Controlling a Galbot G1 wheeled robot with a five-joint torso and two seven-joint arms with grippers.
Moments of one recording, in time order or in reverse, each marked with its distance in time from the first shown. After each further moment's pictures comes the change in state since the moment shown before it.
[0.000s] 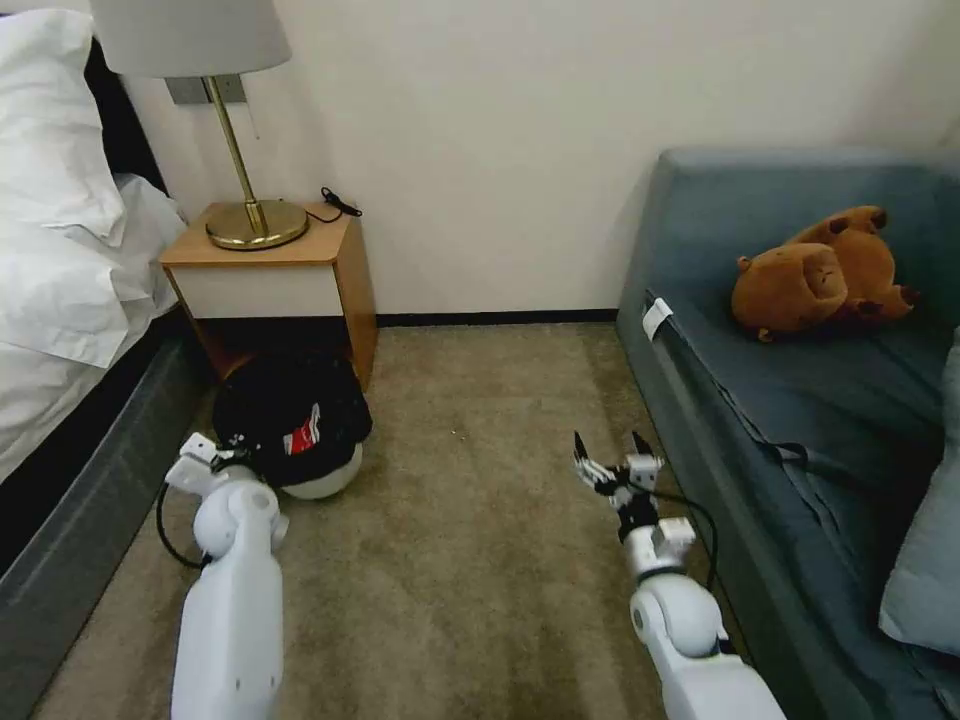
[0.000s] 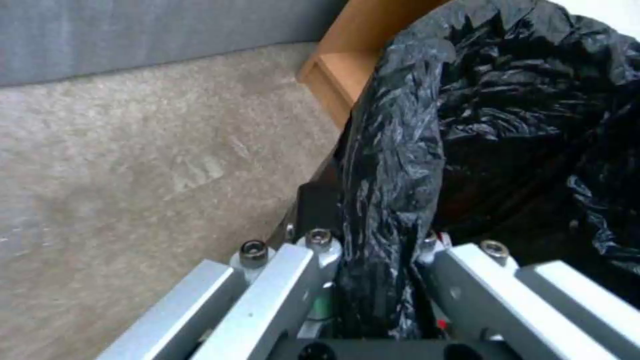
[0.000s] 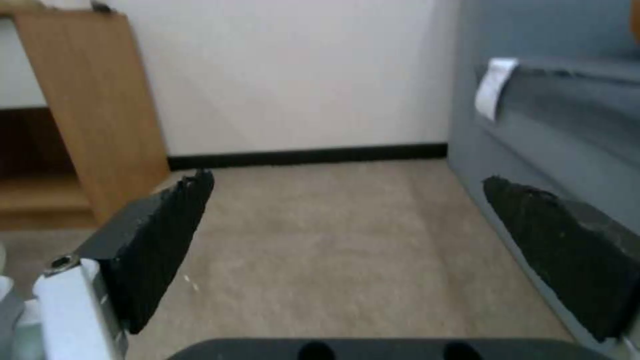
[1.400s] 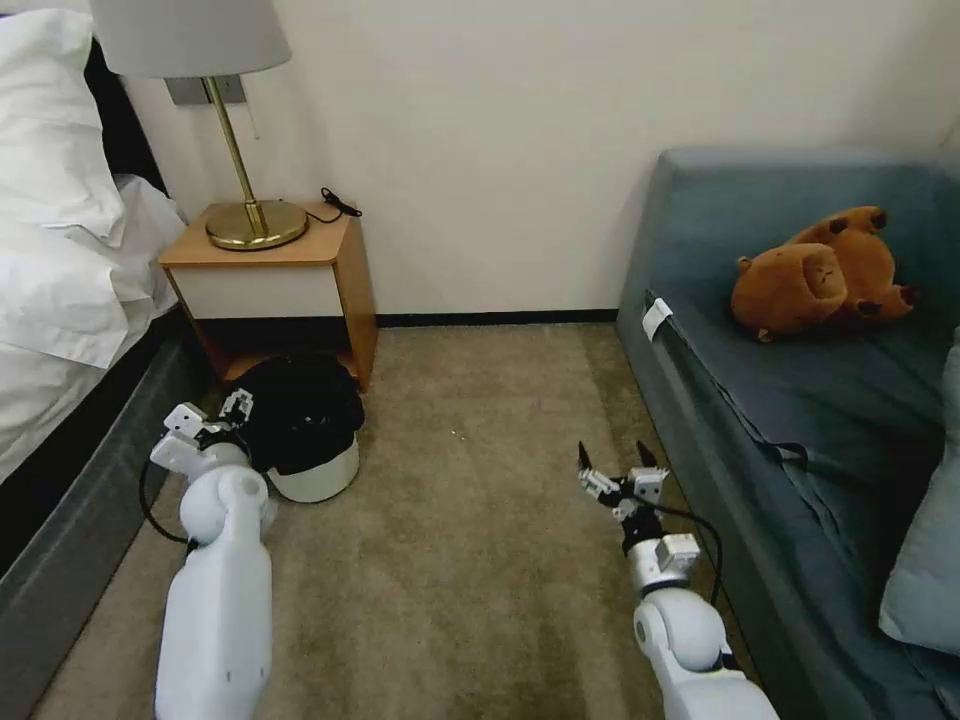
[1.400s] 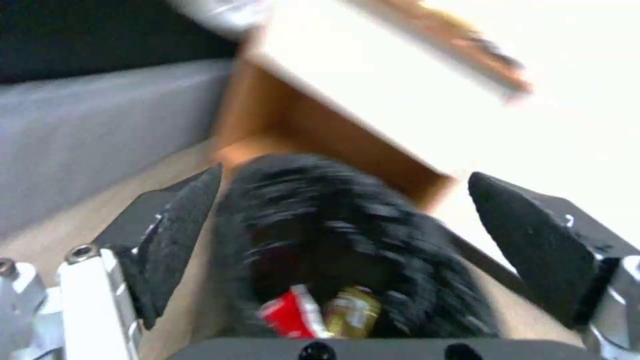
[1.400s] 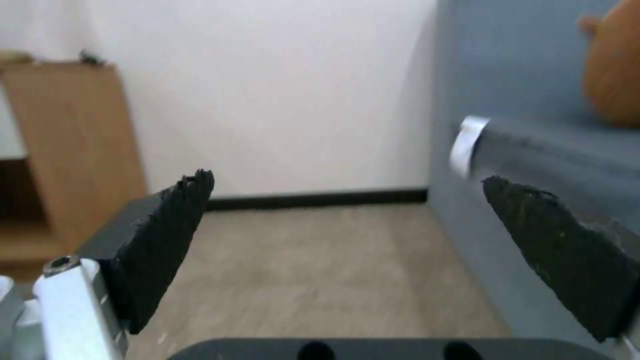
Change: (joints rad) left arm 0.205 0.022 0.035 -0.281 0.268 -0.038 0.366; right arm 0.035 0.022 0.034 0.042 -0.045 0.033 0.028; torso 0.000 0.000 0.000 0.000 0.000
